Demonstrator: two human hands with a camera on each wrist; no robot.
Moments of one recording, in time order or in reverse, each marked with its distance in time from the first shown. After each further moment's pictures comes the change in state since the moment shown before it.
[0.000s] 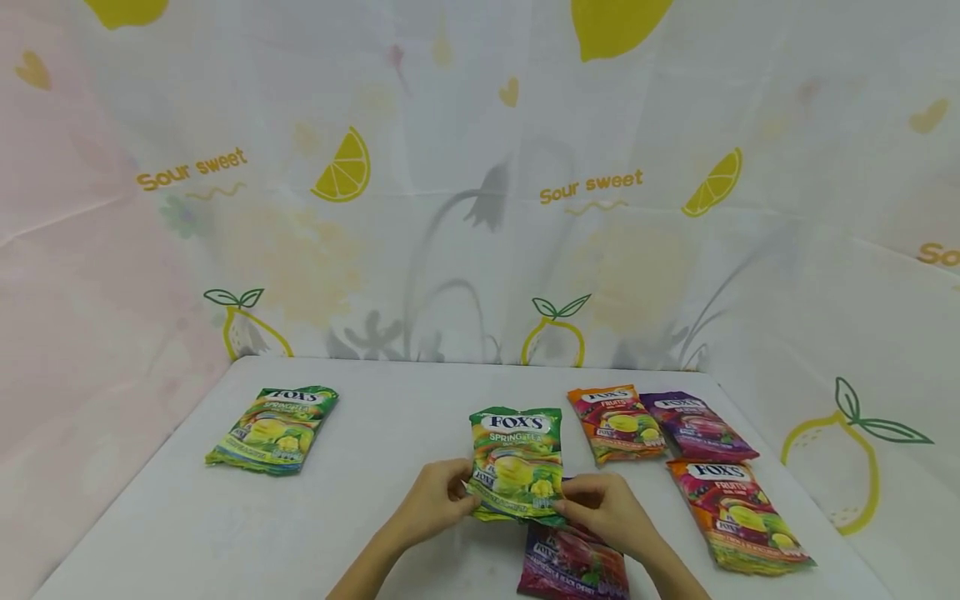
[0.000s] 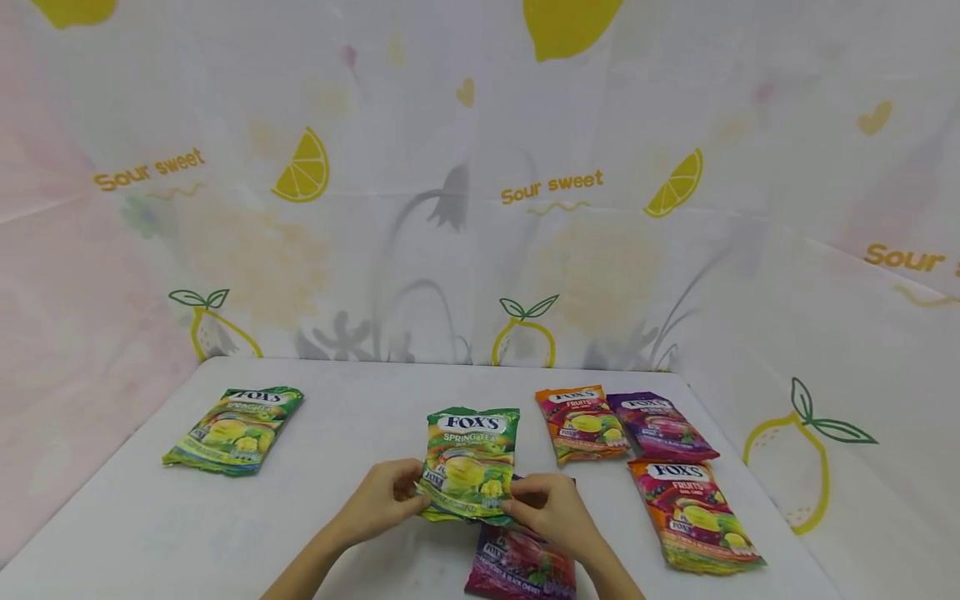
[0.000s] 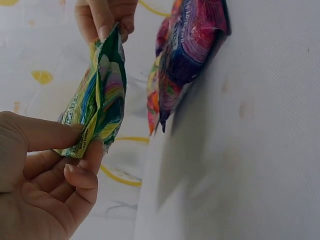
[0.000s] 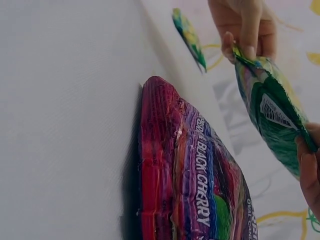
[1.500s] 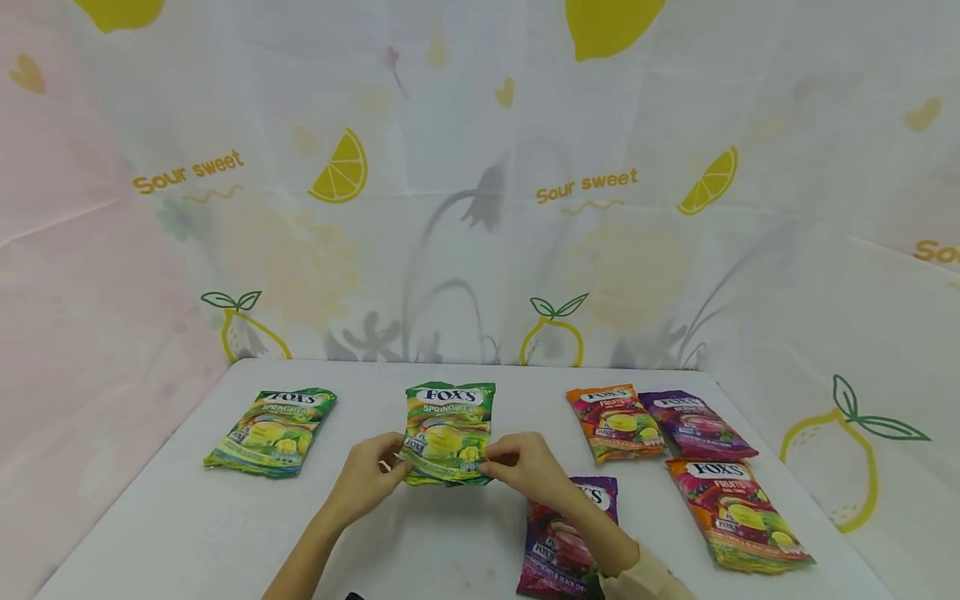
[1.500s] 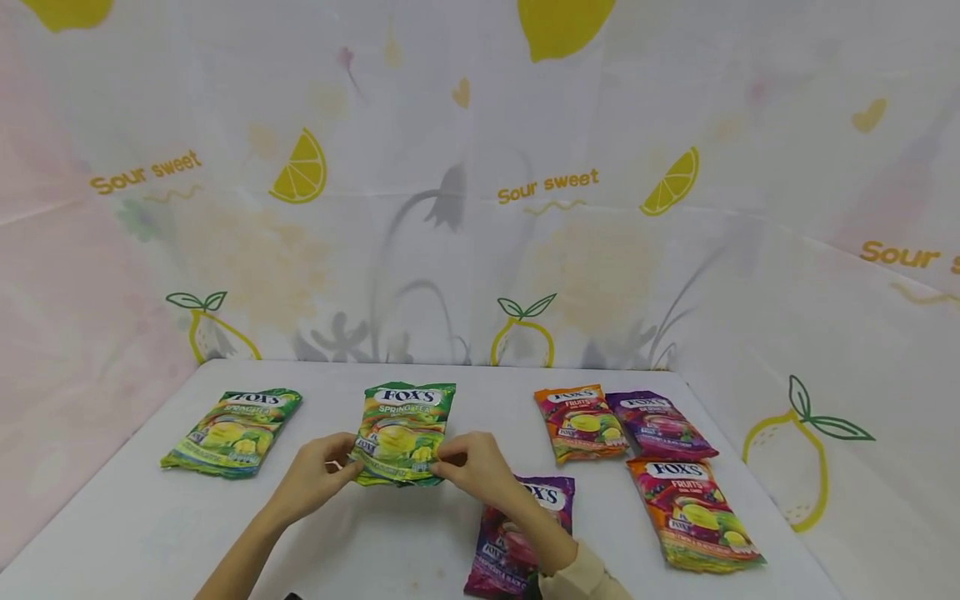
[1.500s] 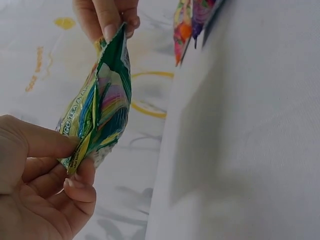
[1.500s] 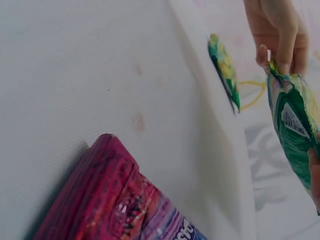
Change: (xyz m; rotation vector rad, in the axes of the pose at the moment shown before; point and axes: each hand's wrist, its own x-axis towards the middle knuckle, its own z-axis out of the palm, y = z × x) left_hand -0.015 -0.020 -0.063 0.139 0.250 -0.094; right_hand 0.077 -0.020 0.052 -0.110 -0.020 -0.183
